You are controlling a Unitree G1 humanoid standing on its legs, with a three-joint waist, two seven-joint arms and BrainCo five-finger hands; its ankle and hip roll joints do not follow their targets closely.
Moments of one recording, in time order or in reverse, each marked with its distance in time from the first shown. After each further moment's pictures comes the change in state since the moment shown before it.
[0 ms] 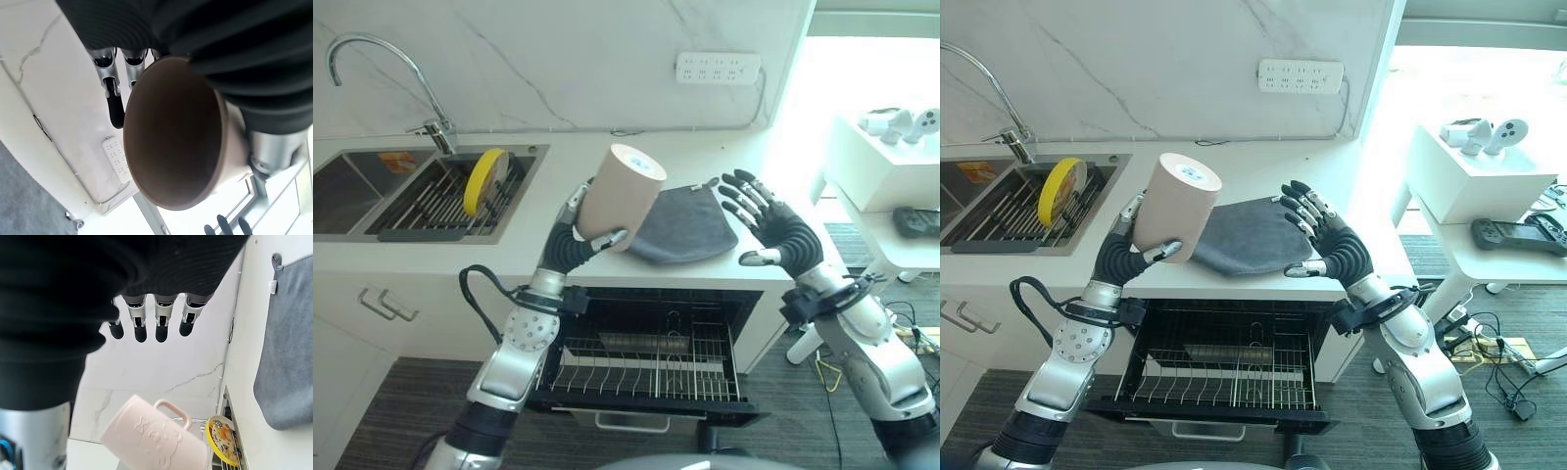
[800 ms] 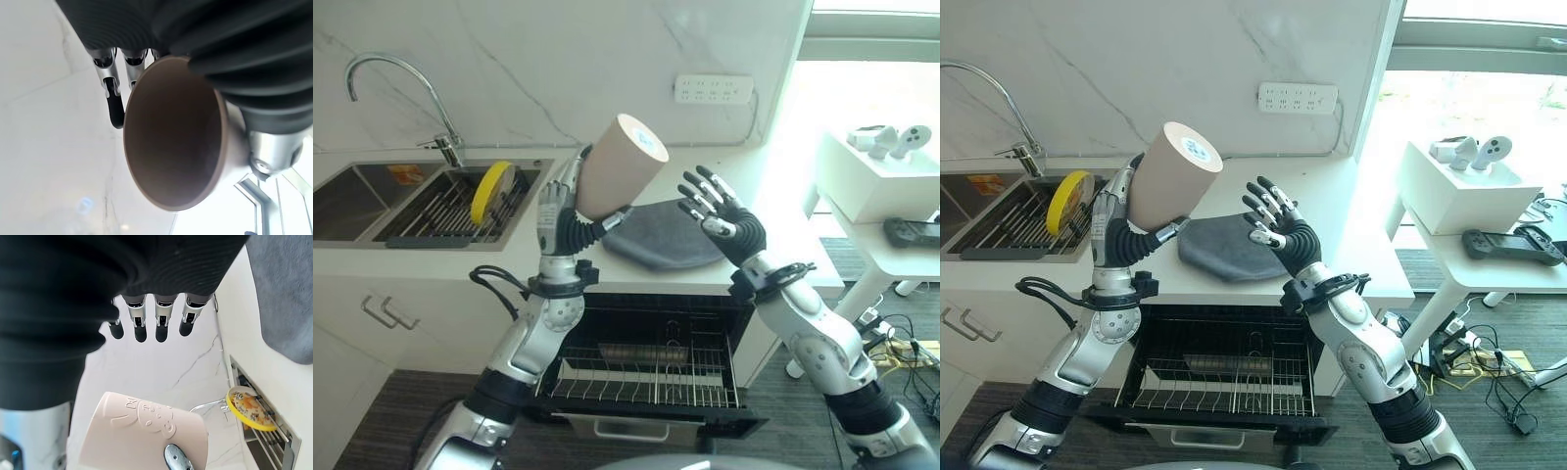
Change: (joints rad) left arm -0.144 0.008 -0.109 0.125 0.479 0.047 0.485; right arm -0.163 0.108 0.183 0.100 0.279 0.102 -0.287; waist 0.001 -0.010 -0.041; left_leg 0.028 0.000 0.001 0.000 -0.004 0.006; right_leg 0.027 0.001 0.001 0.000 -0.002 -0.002
